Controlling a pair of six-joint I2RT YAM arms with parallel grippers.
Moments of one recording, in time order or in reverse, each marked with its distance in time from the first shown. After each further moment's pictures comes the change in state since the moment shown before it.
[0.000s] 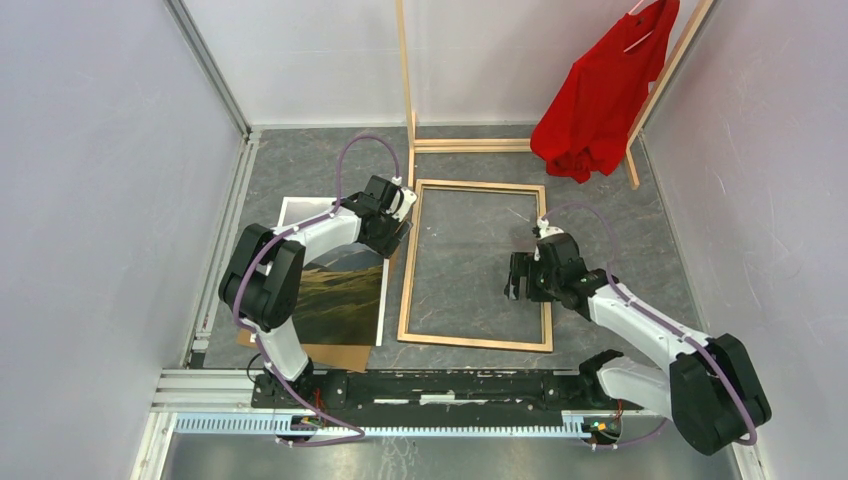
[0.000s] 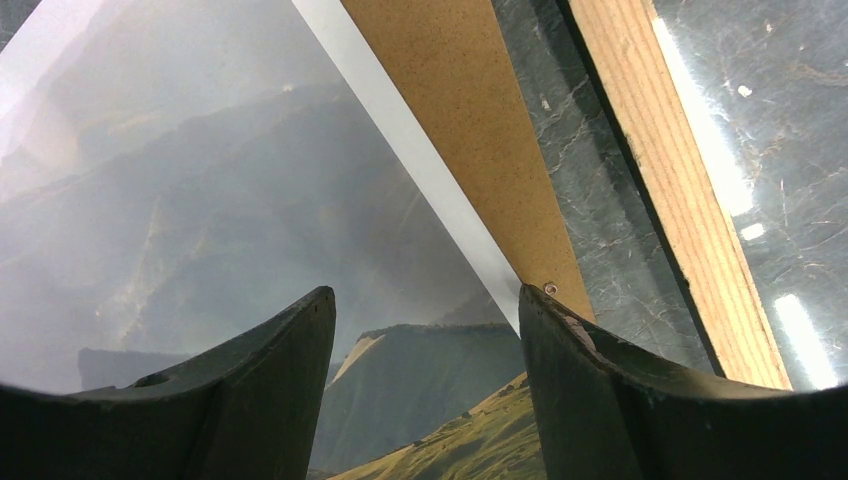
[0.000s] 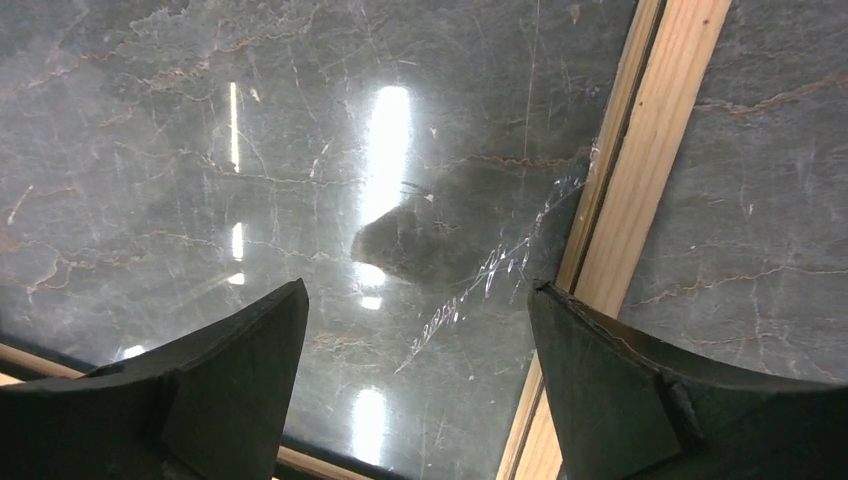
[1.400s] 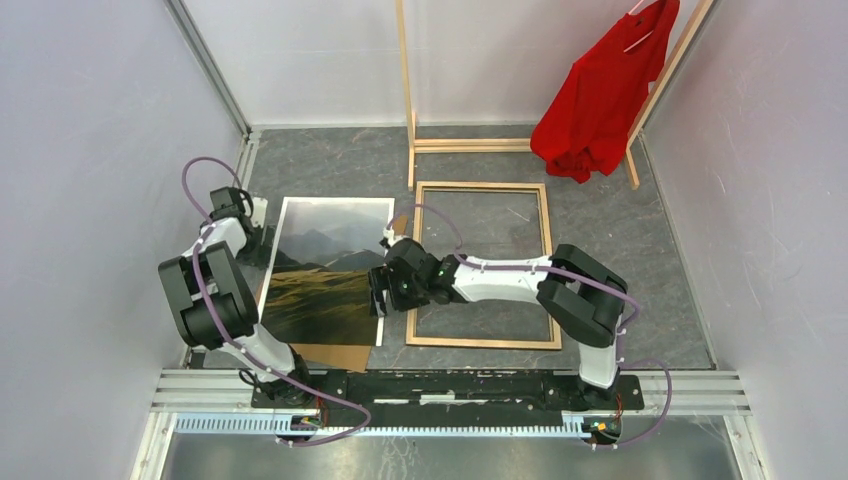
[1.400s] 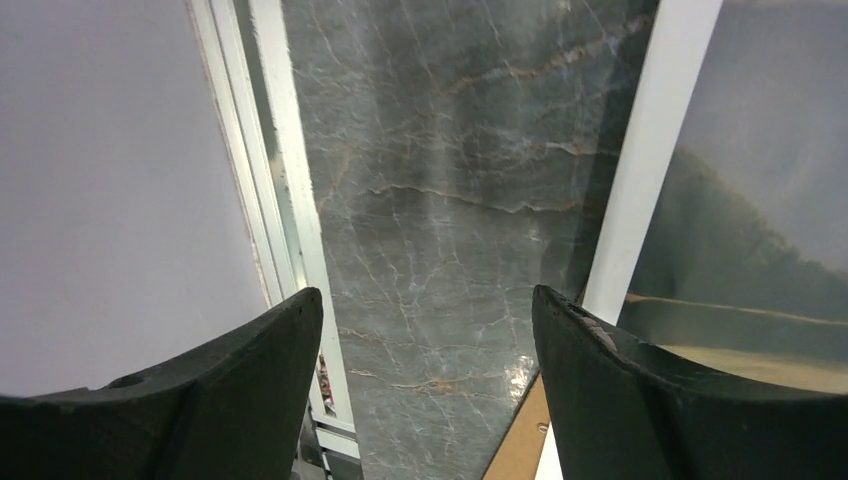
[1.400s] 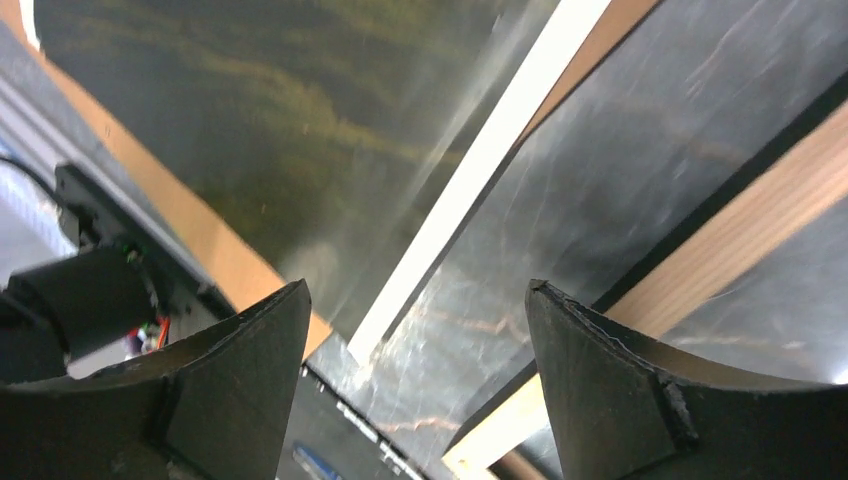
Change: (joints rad) left arm 0.867 -0.127 -0.120 -0.037 -0.078 0.287; right arm 0.642 0.814 0.744 0.139 -0.053 0.290
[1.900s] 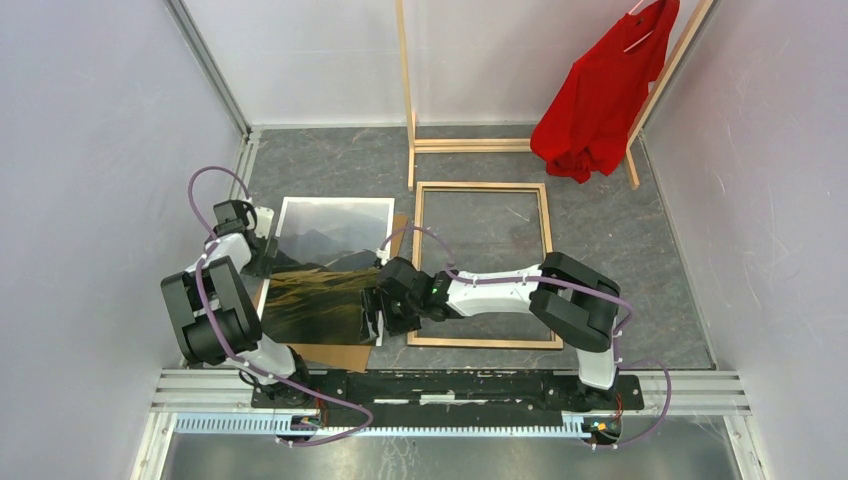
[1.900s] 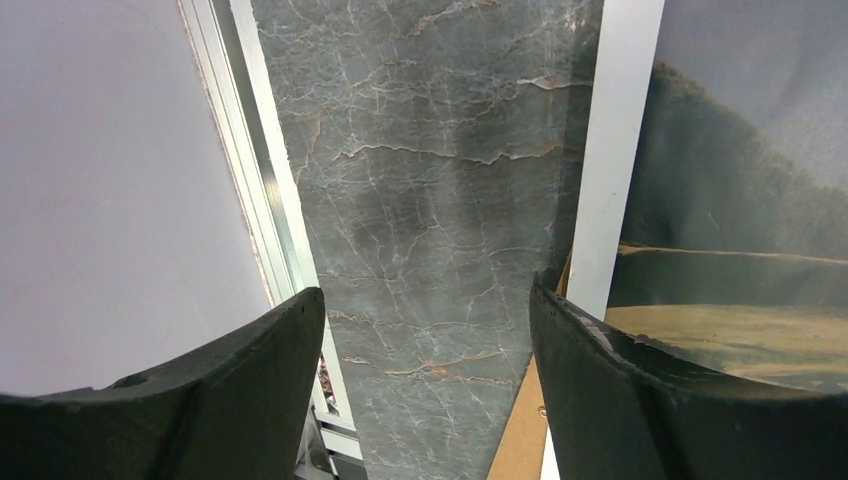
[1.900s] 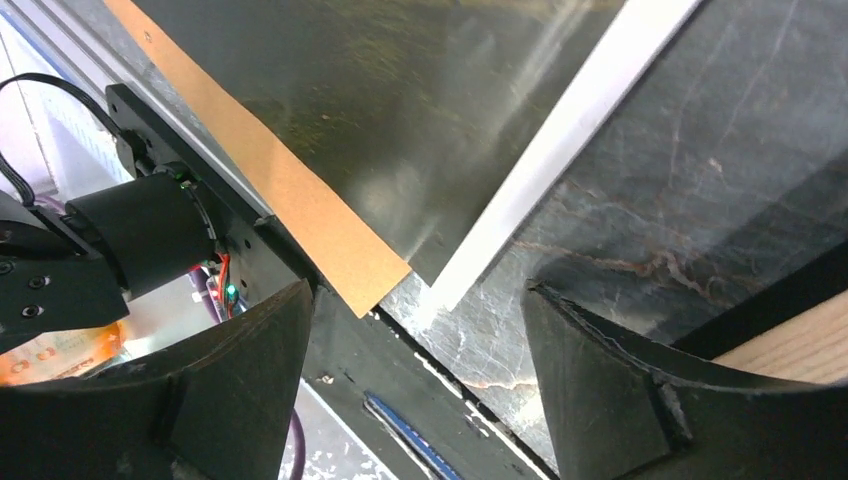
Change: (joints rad) left arm 0.002 -0.103 -0.164 0.108 0.003 0.084; right arm 0.094 0.002 -0.045 0.042 -0.118 0.166
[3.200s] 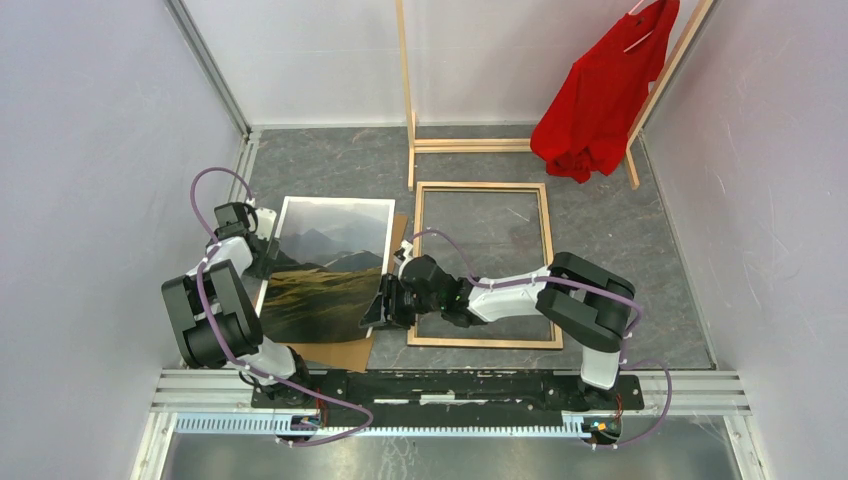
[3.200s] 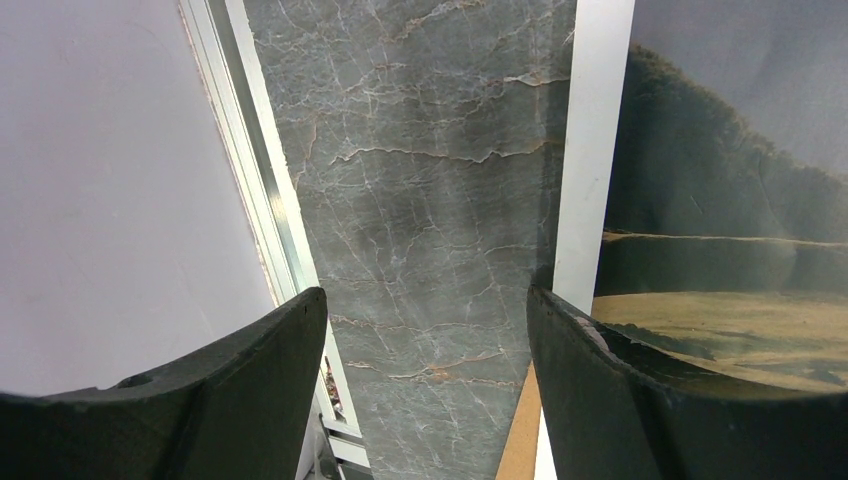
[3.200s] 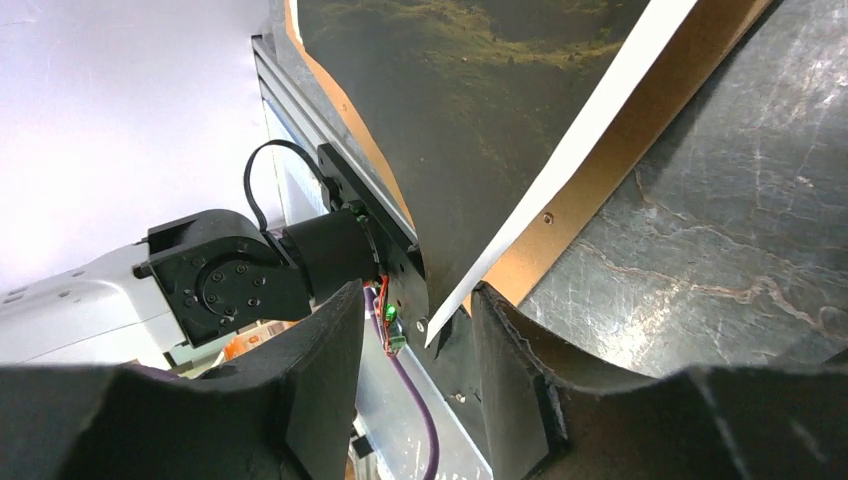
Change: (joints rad) left arm 0.000 -0.026 -0.038 0.038 0.024 0.044; right arm -0.045 -0.062 -0.258 0.500 -0.094 0.337
